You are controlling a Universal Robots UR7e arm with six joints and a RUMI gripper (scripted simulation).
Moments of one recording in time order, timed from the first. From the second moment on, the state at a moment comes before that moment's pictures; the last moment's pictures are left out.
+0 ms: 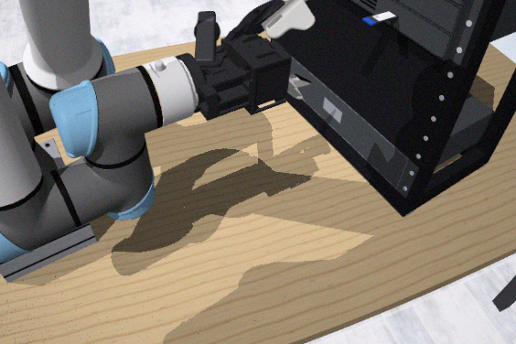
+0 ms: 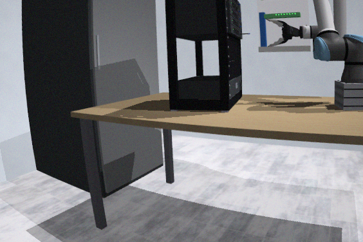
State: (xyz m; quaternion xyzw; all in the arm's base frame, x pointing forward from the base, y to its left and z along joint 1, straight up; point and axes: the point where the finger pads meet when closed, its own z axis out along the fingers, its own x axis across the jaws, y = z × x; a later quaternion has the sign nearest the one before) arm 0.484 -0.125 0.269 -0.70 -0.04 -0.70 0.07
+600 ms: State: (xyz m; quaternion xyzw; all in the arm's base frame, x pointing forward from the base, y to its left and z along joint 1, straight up) arm 0.486 -0.126 0.270 -0.71 -0.04 -0.70 0.07
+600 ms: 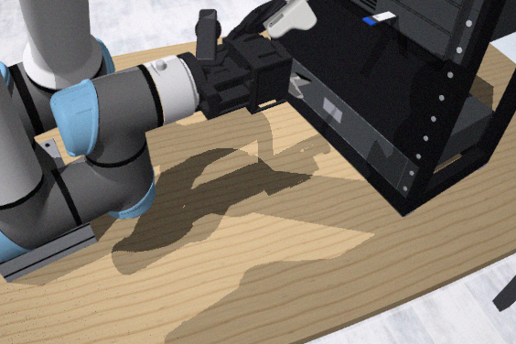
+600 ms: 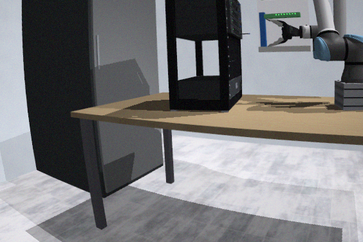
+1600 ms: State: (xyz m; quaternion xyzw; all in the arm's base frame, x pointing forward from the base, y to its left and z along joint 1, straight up) arm 0.489 -0.127 0.274 -0.71 -0.02 -0.70 0.09
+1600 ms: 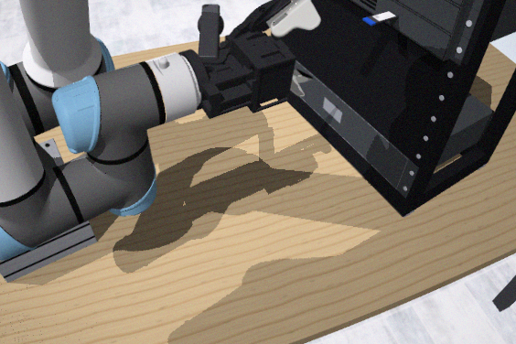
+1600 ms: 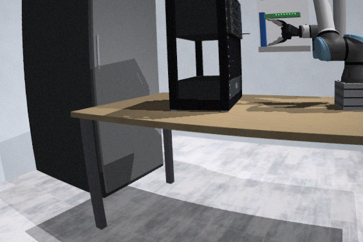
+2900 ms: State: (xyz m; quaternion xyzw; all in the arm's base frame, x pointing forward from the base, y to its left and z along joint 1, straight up) arm 0.494 -0.130 0.280 -0.71 0.02 -0.70 0.11
